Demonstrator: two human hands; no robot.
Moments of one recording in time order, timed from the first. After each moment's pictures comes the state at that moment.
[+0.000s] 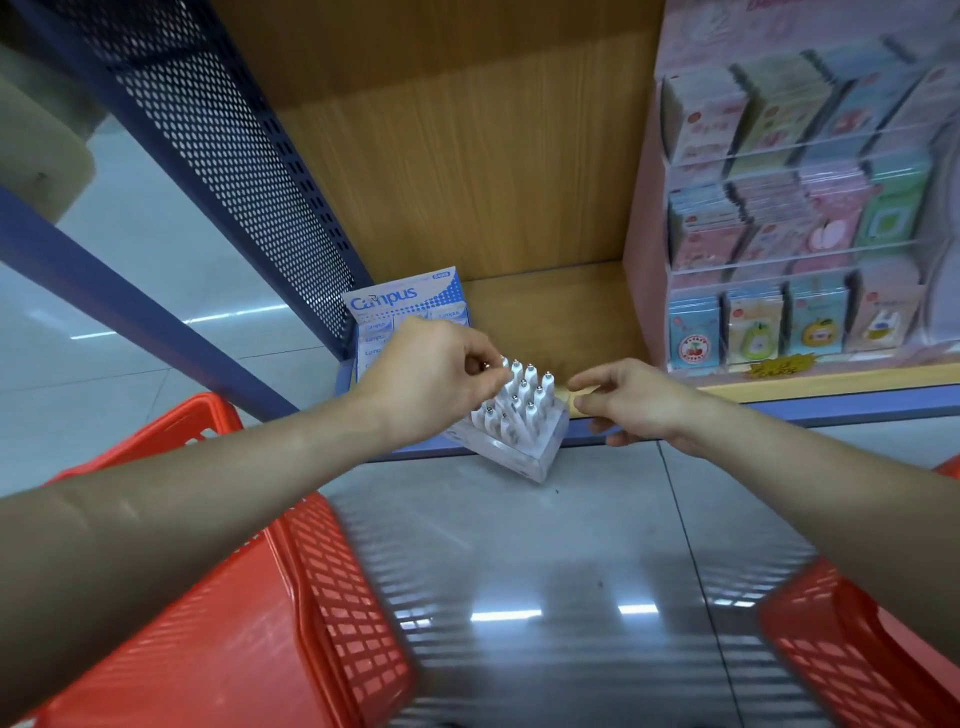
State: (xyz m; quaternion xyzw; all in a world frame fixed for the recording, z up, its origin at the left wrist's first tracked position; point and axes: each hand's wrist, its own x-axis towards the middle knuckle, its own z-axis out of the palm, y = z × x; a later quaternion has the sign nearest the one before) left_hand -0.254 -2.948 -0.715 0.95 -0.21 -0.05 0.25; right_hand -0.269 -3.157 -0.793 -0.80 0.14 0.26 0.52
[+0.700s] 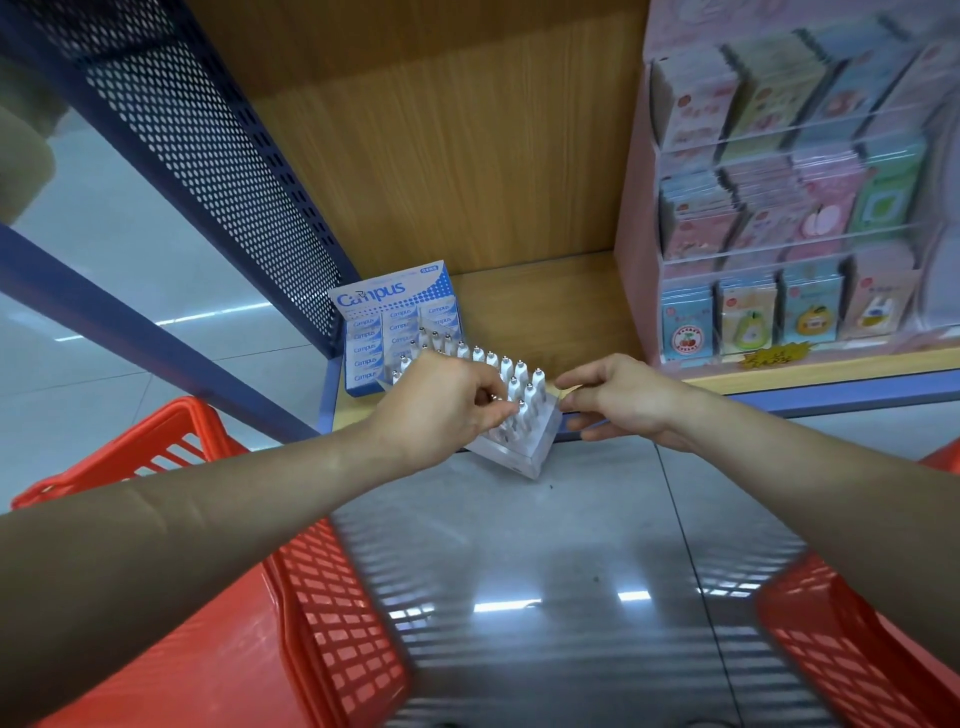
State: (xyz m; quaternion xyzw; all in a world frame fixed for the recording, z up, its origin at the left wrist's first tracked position) left_hand -0.256 -2.954 -0.752 0.95 -0.24 -0.09 0.20; right_hand -0.265 -3.155 -0.799 -0.76 0.15 0.28 0.57
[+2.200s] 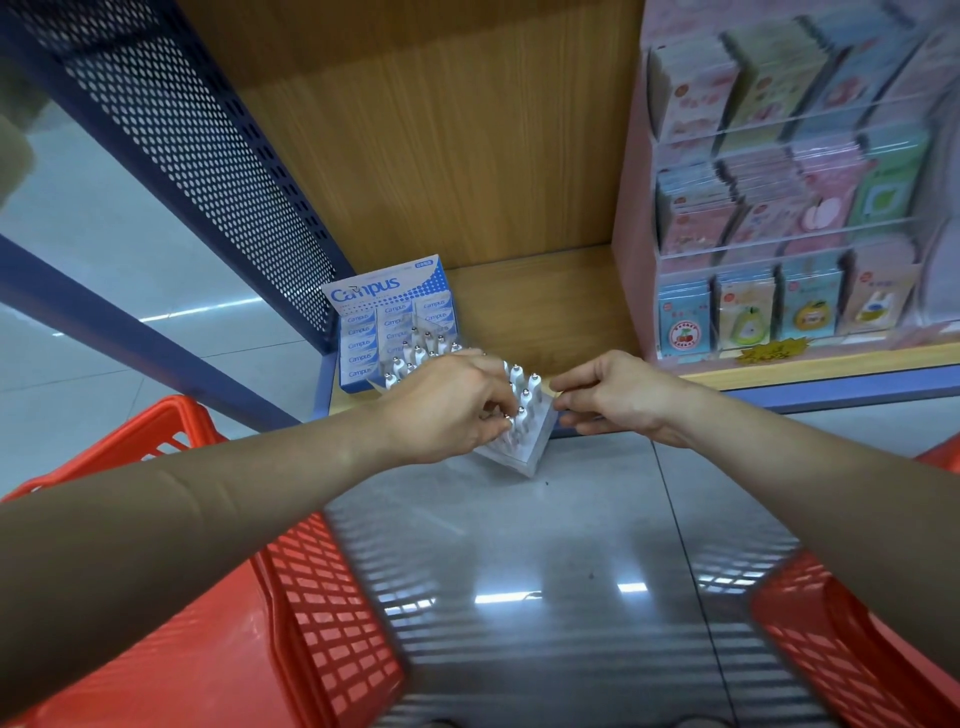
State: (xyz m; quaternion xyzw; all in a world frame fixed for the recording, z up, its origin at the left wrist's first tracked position) left_hand -0.240 -2.955 -0.767 0.90 -0.40 -0.10 0.10; right_hand -0.265 -3.158 -0.800 -0.75 0.15 0.30 0.57
